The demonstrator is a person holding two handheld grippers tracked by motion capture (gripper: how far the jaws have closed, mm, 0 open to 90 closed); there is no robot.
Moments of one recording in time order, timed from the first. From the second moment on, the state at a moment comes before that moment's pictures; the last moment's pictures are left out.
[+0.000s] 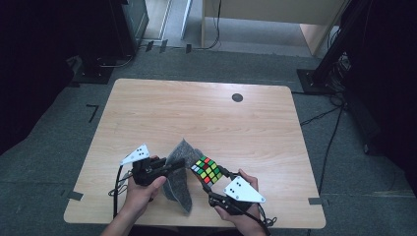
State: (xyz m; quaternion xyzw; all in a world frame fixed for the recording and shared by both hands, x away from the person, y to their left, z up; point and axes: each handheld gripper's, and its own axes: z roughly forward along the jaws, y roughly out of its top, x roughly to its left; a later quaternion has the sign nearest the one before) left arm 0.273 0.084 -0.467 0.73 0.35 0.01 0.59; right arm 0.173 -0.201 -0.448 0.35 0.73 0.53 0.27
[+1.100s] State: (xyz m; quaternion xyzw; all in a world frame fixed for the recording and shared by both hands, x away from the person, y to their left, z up) left arm 0.265 0.037 -0.428 0.77 0.33 -0.10 0.54; right arm 0.168 -0.196 -0.460 0.36 0.72 0.52 0.29
